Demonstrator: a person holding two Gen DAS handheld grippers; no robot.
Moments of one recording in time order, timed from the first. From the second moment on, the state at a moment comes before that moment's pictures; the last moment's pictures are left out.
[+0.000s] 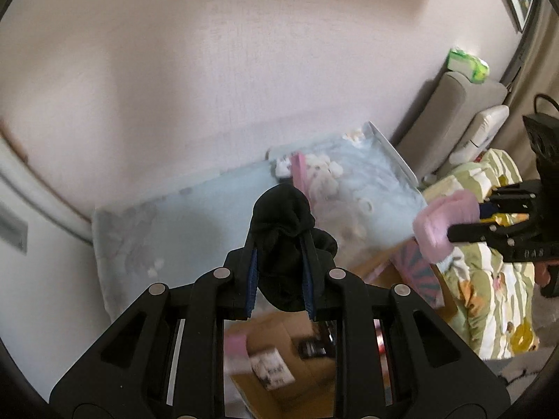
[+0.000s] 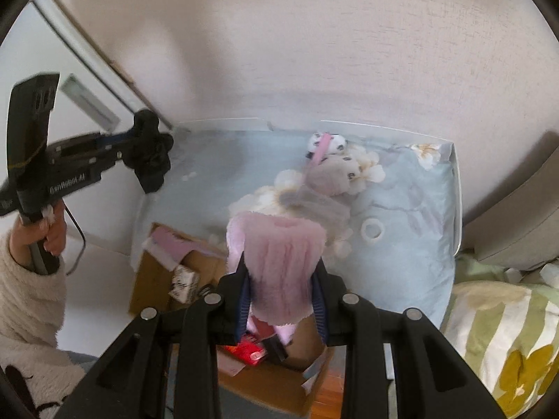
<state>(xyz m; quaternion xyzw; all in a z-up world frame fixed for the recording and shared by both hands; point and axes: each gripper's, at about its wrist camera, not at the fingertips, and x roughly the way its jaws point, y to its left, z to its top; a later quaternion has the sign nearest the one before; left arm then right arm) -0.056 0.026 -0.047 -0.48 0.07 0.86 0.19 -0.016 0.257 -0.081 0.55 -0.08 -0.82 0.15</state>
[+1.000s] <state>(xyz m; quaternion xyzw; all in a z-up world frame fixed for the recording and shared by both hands) 0.041 0.028 -0.169 -0.58 0.02 0.80 0.15 0.049 0.195 -0.162 0.61 -0.09 -0.77 0.18</state>
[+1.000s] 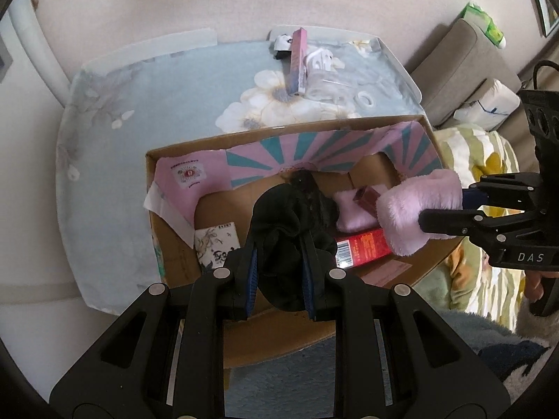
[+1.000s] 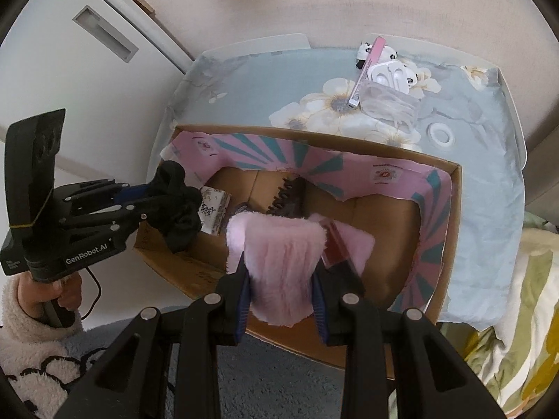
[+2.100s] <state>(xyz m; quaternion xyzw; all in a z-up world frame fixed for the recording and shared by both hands) 0.028 0.048 -0.152 -0.53 0.10 0.83 0.14 0.032 0.223 -0.139 0.56 -0.16 -0.80 0.14</state>
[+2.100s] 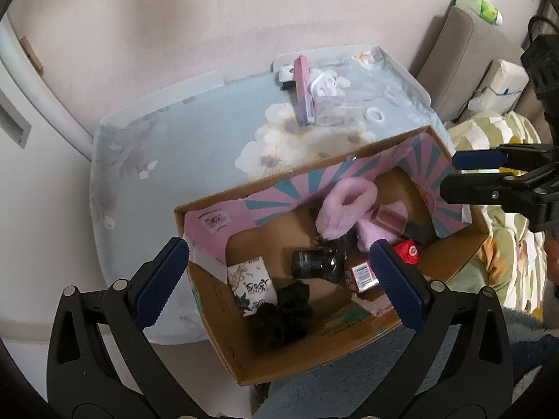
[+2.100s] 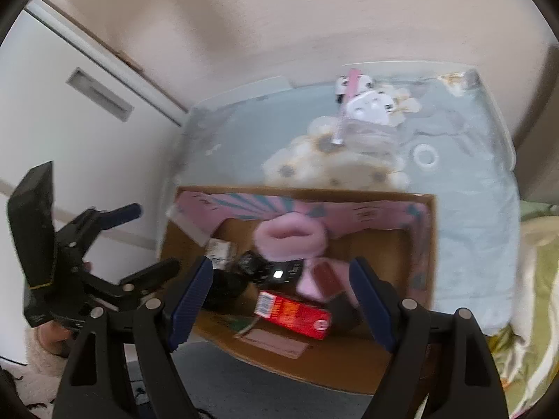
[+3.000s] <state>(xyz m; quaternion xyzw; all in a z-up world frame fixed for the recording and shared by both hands) -0.097 0.084 -0.104 -0.51 0.10 0.83 0.19 -0.001 0.341 -0.090 0.51 -0.15 -0.85 0.06</state>
